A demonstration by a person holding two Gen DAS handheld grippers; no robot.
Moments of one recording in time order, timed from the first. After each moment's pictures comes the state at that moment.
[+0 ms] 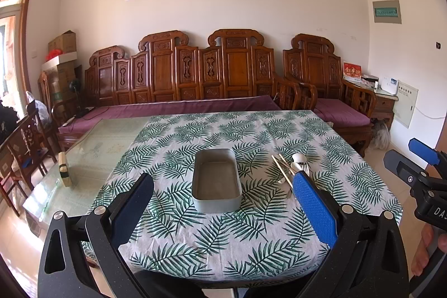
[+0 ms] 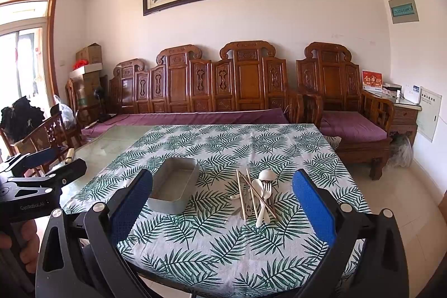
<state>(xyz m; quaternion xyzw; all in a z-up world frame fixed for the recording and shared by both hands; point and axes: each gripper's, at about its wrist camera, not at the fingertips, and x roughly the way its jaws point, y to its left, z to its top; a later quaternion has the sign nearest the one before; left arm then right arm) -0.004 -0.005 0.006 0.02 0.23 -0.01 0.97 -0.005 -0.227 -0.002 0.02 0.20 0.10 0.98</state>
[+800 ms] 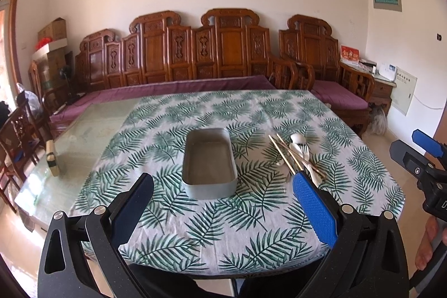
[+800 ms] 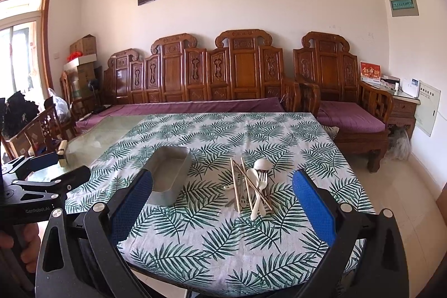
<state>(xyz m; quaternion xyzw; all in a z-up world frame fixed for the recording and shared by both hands) 0.029 -0.009 -0.027 0.02 0.28 -0.03 0.96 0.019 -0.229 -0.025 0.02 0.22 0.09 0.97</state>
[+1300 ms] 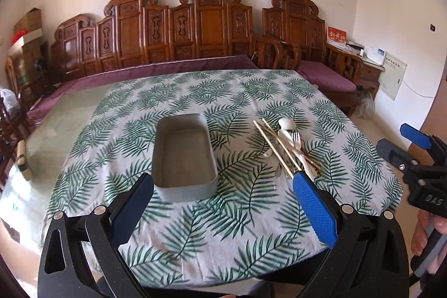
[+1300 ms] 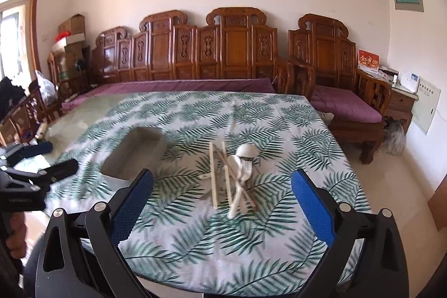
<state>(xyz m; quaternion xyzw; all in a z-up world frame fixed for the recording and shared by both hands) 0.096 -0.026 -0.059 0.02 0.33 -0.08 0.94 0.088 -0.251 -0.069 -0.01 0.28 0.07 0.96</state>
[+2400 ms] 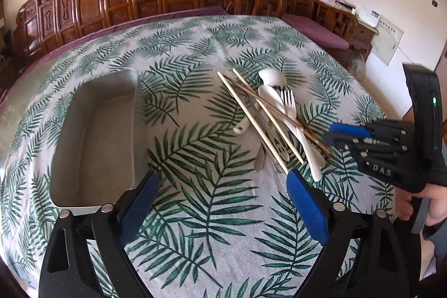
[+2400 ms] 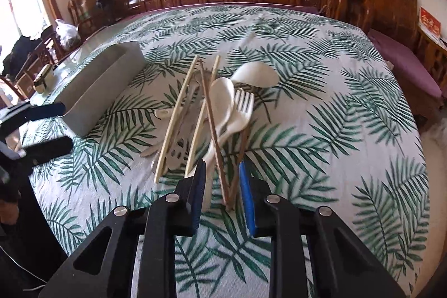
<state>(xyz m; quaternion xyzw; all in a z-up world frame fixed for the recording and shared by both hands) 0.202 -0.103 -0.172 0.04 0.44 -0.13 0.89 0.237 -0.294 -0.224 -0.03 0.44 0.20 0.87</state>
